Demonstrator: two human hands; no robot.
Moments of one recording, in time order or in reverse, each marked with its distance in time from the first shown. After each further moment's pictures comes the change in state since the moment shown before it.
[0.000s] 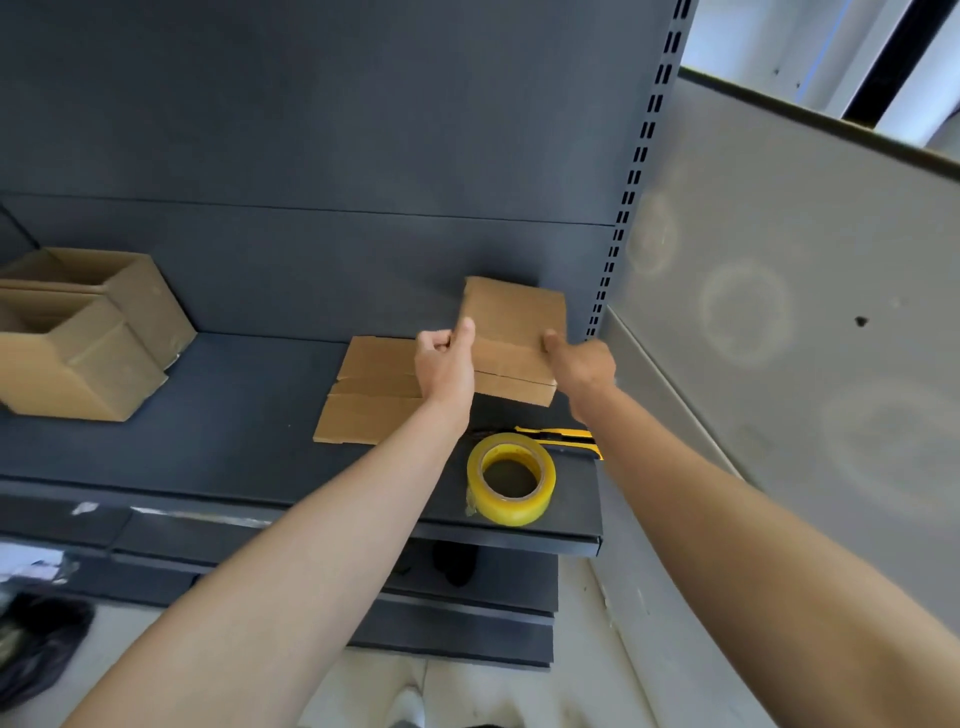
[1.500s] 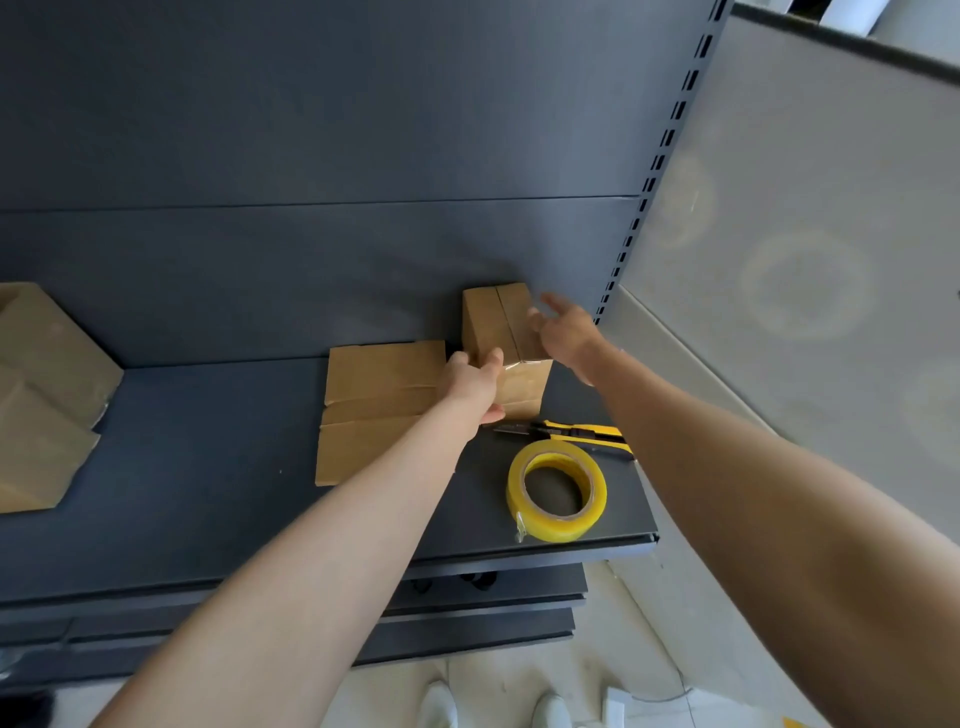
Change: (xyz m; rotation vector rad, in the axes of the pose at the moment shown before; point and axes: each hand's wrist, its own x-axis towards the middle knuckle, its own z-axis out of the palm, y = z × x) left_hand 0.074 -0.013 -0.009 0.348 -0.439 -0.319; right_hand 0.054 -0.019 0.065 -0.201 -0.136 -0.081
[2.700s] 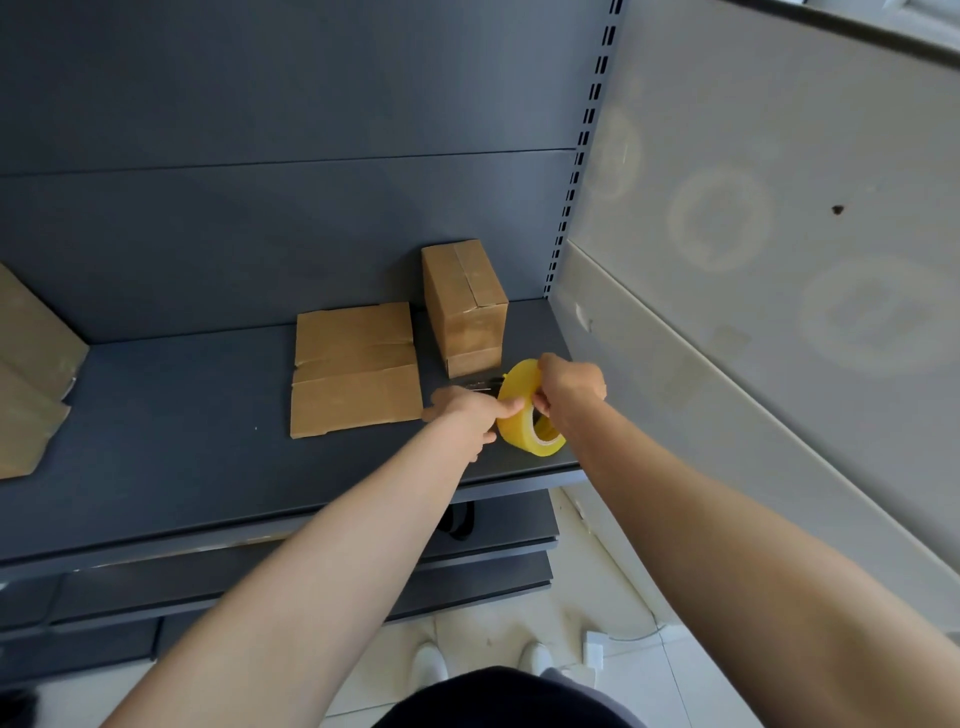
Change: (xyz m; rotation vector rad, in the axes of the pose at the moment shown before) left_hand -0.068 -0.059 0.022 0.135 -0.140 -0.226; right_hand -0.101 0.076 0.006 0.413 0.350 0.569
